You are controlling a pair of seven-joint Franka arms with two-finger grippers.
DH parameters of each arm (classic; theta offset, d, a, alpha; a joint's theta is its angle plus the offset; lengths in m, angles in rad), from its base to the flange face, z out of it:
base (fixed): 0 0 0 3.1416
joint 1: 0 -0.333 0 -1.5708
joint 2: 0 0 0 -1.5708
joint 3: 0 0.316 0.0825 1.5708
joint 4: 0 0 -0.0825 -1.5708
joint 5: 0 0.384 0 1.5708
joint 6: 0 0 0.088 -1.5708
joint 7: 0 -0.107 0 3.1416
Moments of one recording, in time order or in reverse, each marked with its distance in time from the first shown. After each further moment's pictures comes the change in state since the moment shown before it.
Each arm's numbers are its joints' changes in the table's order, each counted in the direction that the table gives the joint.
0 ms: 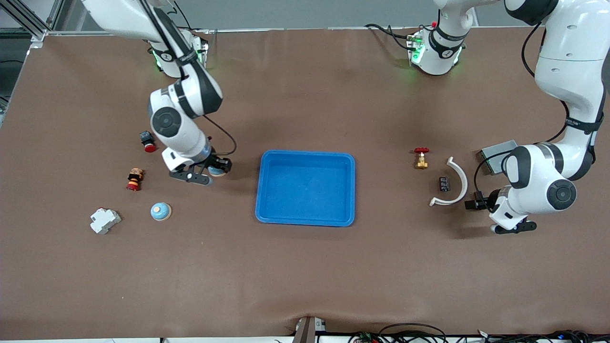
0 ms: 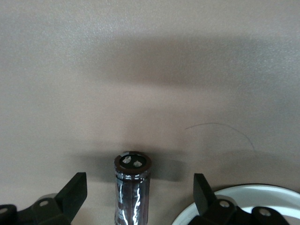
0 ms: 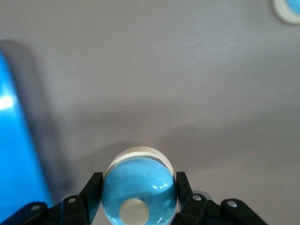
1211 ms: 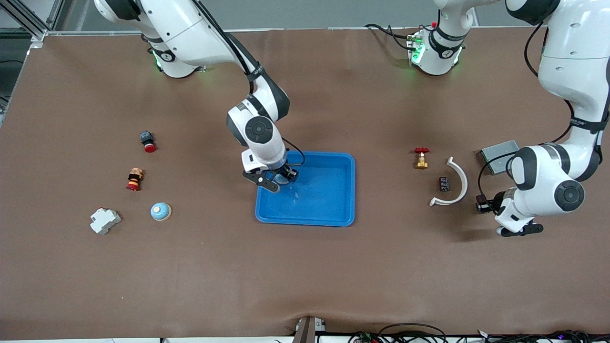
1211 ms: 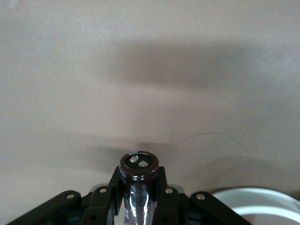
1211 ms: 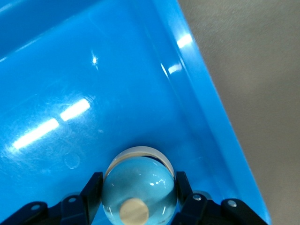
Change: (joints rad) left arm -0.006 0.002 -0.003 0.079 0.000 -0.082 0.001; right arm -0.250 -0.390 -0.003 0.411 -0.001 0.032 -0.471
